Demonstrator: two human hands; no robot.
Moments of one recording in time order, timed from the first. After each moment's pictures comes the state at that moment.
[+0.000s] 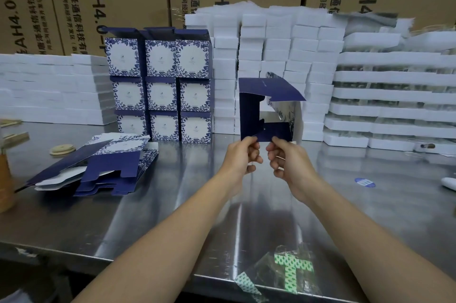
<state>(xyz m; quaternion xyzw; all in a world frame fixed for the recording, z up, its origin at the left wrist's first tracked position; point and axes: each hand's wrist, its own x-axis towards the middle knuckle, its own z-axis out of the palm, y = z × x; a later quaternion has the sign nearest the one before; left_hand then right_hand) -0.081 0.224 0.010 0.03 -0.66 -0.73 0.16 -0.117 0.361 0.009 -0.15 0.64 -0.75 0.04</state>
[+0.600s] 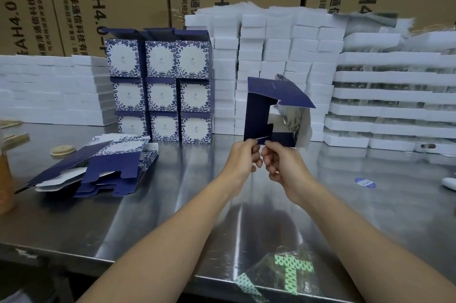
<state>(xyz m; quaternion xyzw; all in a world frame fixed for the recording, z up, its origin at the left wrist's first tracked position) -0.076 0.230 0.010 0.01 -0.71 -0.68 0.18 -0.104 0.353 0.010 -0.16 0.66 -0.74 0.06</state>
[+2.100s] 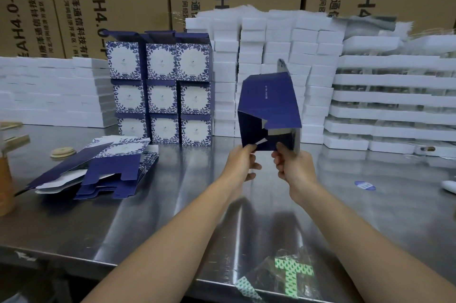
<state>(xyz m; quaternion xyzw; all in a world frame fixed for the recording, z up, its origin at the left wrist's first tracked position) -0.084 0.226 0.005 0.08 -0.67 -0.73 0.14 -0.122 0.357 0.002 -0.10 0.65 -0.75 -0.05</state>
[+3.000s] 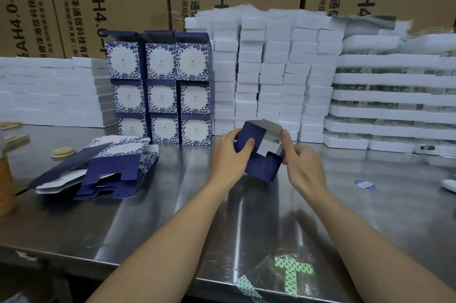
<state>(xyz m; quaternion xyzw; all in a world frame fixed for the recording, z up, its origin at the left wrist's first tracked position) -0.099 0.198 -0.004 0.03 -0.80 -0.46 0.38 -0.129 0.379 0.001 -0.12 0.83 -0.50 -0.22</state>
